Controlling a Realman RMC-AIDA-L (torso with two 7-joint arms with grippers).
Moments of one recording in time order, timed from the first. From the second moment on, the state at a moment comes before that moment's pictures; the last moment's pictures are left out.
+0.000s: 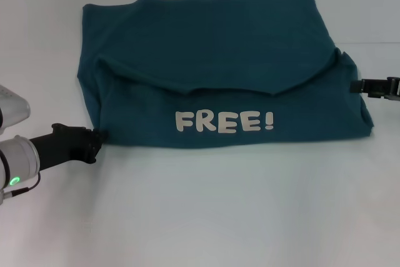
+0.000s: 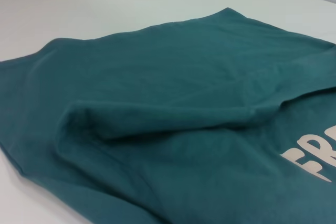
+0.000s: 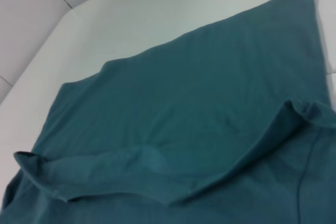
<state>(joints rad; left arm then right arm) -0.48 -2.17 0.68 0.67 2.07 0.97 -1.38 0.62 1.91 -0.62 -0.61 -2.18 -1.19 2.17</state>
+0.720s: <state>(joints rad) -0.49 -2.17 0.68 0.68 2.07 0.98 -1.39 0.63 1.93 -0.62 -0.61 -2.35 -1.14 2.27</state>
